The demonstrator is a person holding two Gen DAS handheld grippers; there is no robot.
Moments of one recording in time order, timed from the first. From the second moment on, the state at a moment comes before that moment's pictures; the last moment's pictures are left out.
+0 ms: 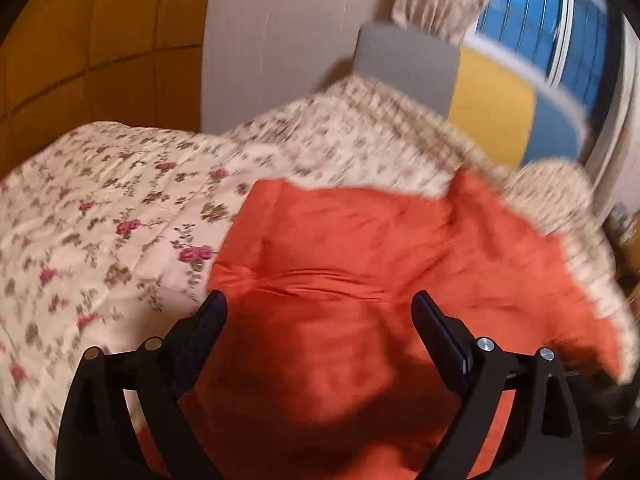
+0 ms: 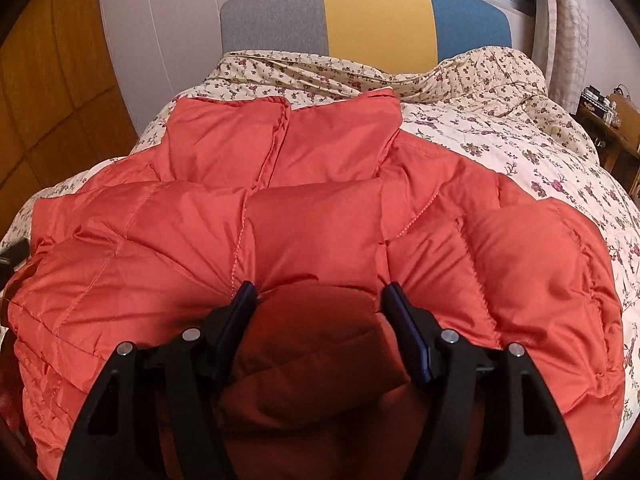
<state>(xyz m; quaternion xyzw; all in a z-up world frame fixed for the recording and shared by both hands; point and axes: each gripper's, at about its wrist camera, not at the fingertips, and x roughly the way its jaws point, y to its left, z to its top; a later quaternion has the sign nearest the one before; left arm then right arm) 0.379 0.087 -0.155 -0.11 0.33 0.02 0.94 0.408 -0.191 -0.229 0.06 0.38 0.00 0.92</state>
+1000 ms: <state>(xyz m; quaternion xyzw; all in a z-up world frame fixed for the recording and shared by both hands) 0.434 0.062 -0.148 0.00 0.36 0.02 0.93 0.422 -0.184 -0.178 0.06 0.36 0.05 0.93</state>
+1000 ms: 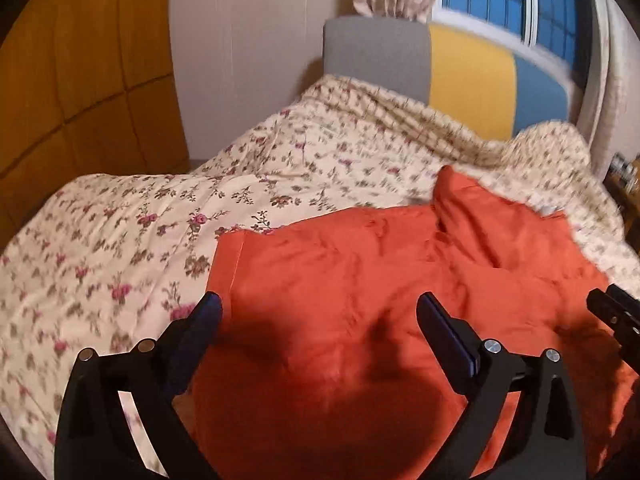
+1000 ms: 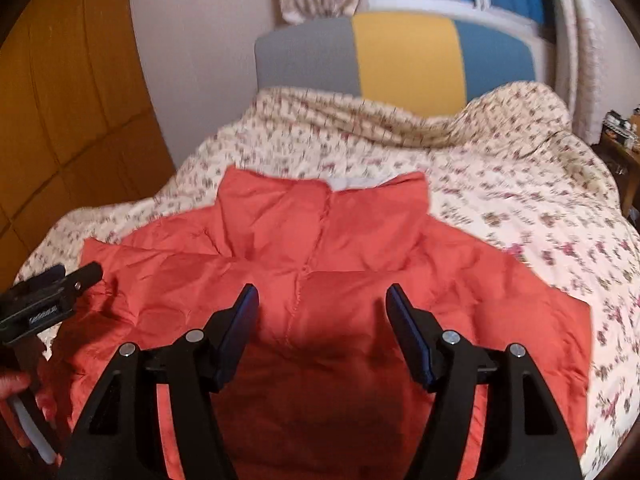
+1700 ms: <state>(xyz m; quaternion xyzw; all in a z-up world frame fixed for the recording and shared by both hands) 0.430 0.098 -0.189 -0.04 0.41 -0.01 0.91 0.404 -0.194 -0.204 0.08 0.38 0.05 0.92</state>
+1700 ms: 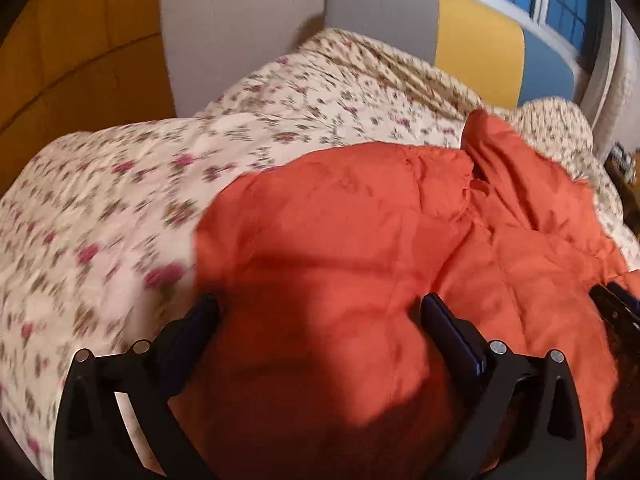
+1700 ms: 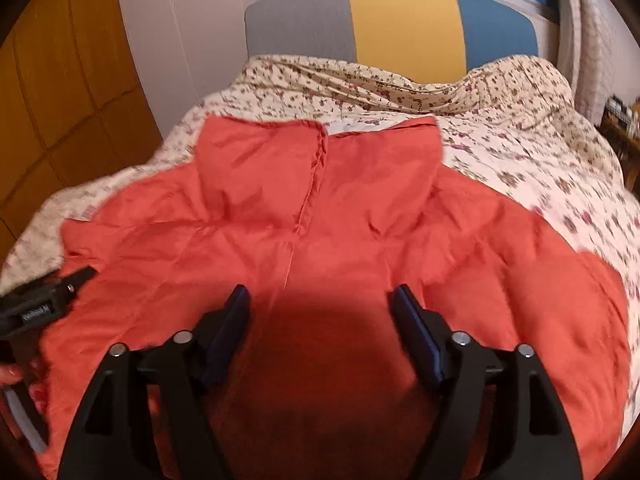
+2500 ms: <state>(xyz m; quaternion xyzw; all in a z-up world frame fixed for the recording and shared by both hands) 0.206 0.180 -0.204 -0.07 0.41 -0.02 0.91 0.116 -0.327 -0.198 0.19 0.41 -0.04 0.89</state>
